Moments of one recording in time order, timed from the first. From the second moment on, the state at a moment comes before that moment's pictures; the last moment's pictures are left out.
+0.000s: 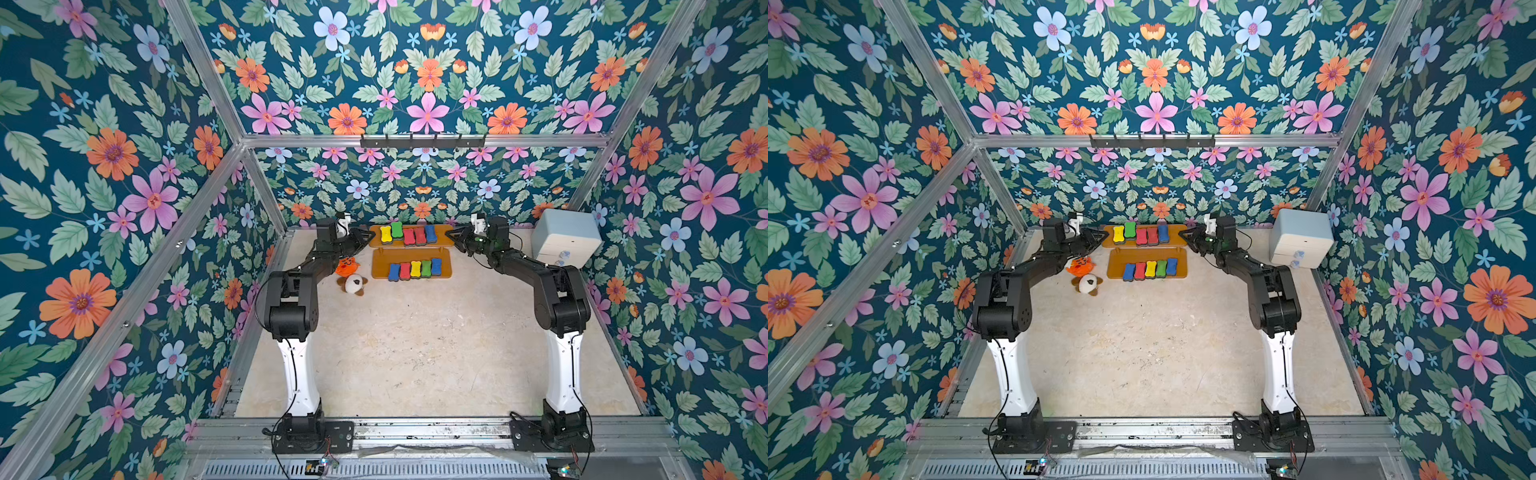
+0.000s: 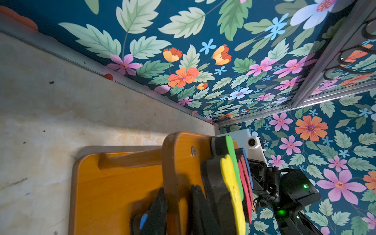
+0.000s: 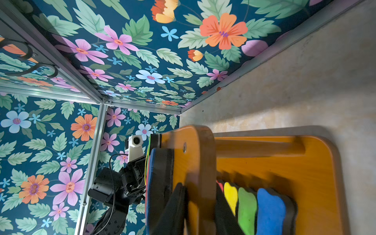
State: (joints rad) left arm -0.08 2.16 1.51 0.27 0.74 -0.80; right arm 0.23 2.22 1.58 0.33 -0.68 1.04
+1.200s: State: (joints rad) left arm -0.21 1.98 1.25 0.33 0.64 -0.81; right arm 0.16 2.00 1.30 0.26 -0.64 0.87
